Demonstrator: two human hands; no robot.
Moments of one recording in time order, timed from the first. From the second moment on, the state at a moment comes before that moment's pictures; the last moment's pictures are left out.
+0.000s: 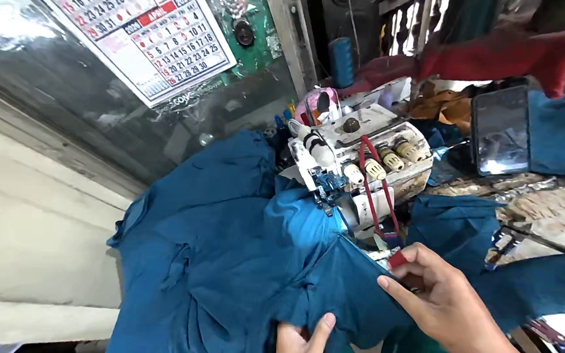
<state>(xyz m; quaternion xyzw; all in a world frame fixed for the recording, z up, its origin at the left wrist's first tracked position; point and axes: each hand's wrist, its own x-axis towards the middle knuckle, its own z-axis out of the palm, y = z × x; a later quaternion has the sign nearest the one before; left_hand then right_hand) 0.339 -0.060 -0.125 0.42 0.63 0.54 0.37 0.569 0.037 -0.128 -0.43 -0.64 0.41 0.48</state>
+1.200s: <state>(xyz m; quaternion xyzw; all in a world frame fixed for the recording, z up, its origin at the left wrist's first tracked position) 0.289 -0.043 -0.084 0.54 0.51 0.55 0.38 0.495 0.001 -0.146 -0.48 -0.64 0.35 0.49</state>
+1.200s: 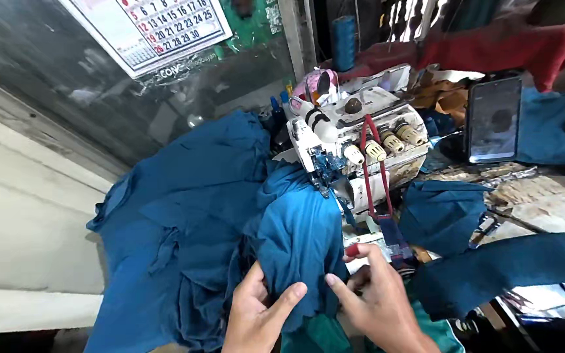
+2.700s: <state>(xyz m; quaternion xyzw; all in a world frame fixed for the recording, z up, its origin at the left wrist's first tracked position) 0.253 -0.035 -0.113 0.56 0.60 0.47 0.32 0.550 0.000 -0.153 -0.43 -0.62 0.45 0.47</state>
